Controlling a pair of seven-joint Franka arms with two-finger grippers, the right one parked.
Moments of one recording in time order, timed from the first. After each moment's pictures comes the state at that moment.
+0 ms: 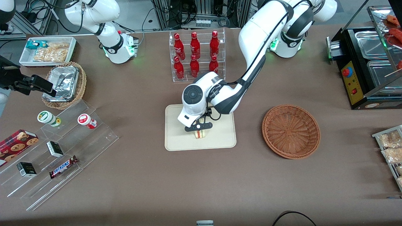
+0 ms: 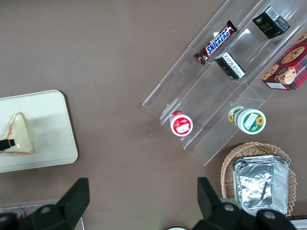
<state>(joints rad) -0.70 0.83 -0.18 -1.22 0.04 1.98 -0.98</state>
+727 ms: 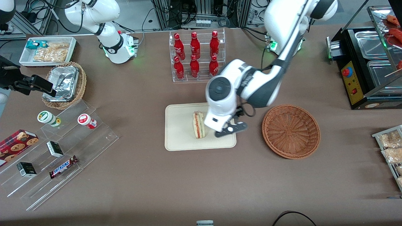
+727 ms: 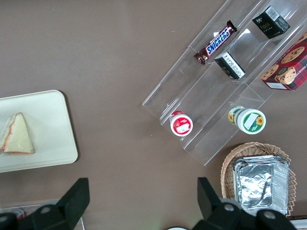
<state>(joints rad) -0.57 0.59 -0.08 -1.32 0.09 1.76 -0.91</state>
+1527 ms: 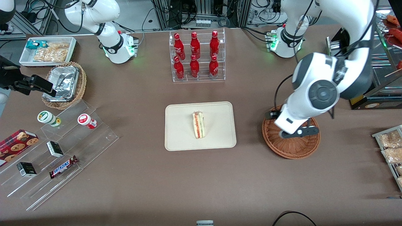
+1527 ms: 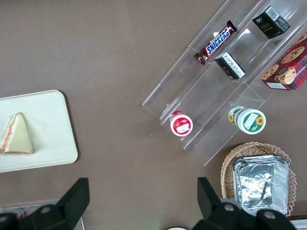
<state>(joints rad) -0.25 0.28 -0.07 -1.61 0.01 1.65 -0.41</state>
